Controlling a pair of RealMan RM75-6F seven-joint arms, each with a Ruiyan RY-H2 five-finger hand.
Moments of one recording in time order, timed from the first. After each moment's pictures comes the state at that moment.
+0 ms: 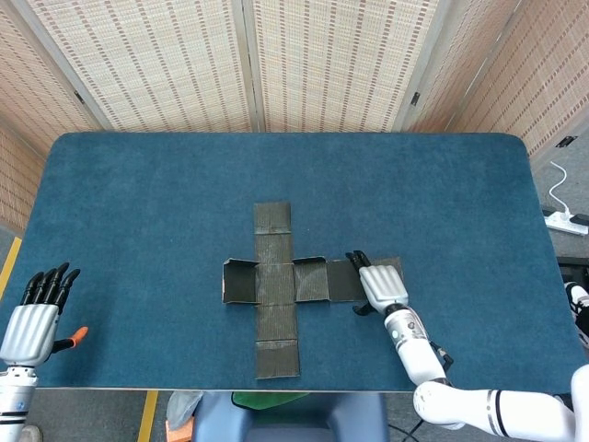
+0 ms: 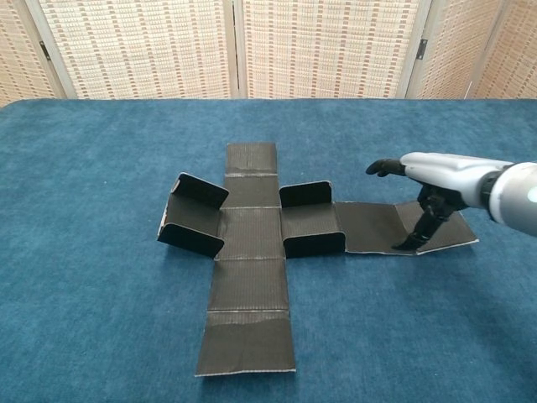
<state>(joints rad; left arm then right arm) -0.15 -1.24 -0.05 -1.42 1.46 1.42 0.06 0.69 -1.52 0.21 -1.77 -0.60 1.05 -0.75</state>
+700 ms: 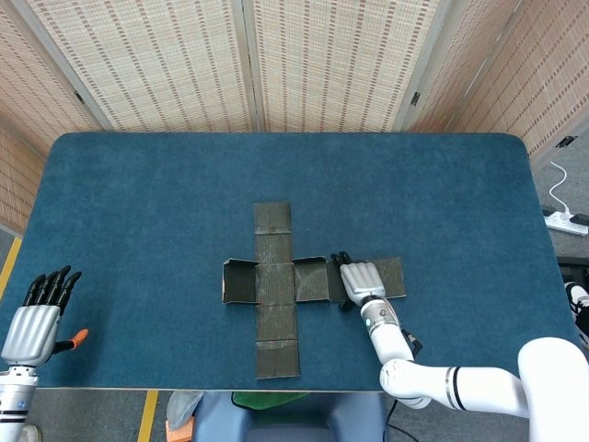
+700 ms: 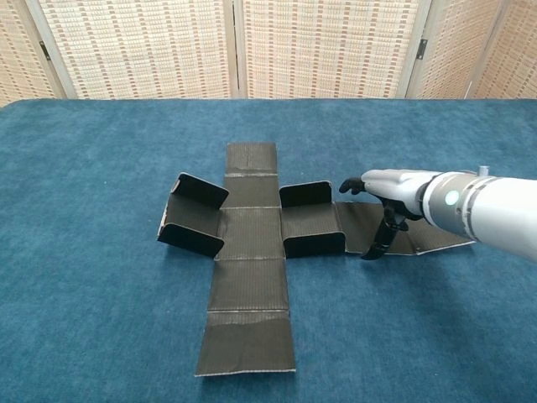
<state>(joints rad) -0.15 -1.25 -0.04 -1.39 1.45 1.39 0.04 0.88 -1.65 0.22 -1.61 -0.33 1.03 -0.86</state>
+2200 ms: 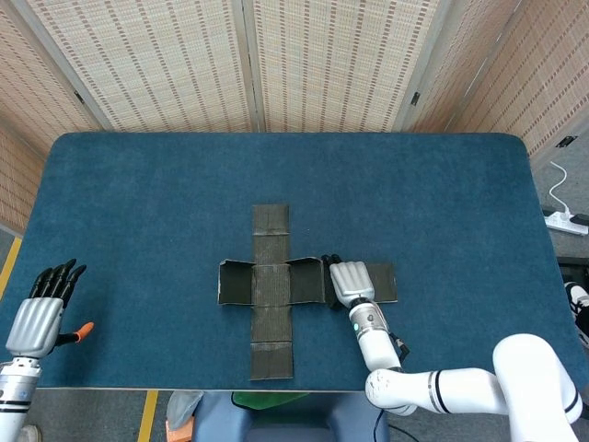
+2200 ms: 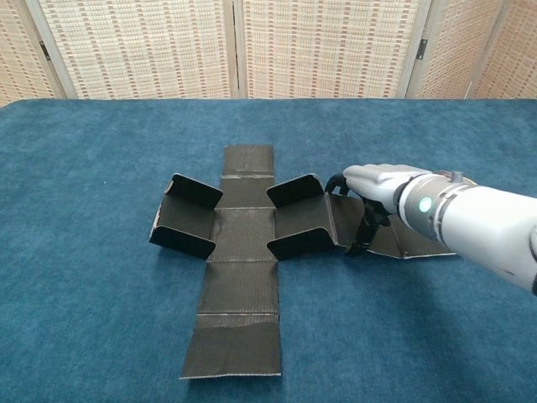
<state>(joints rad) -0.19 -1.27 -0.06 -1.33 1.47 1.36 -0.07 0.92 -1.72 0.17 -1.61 -0.42 1.16 -0.79</state>
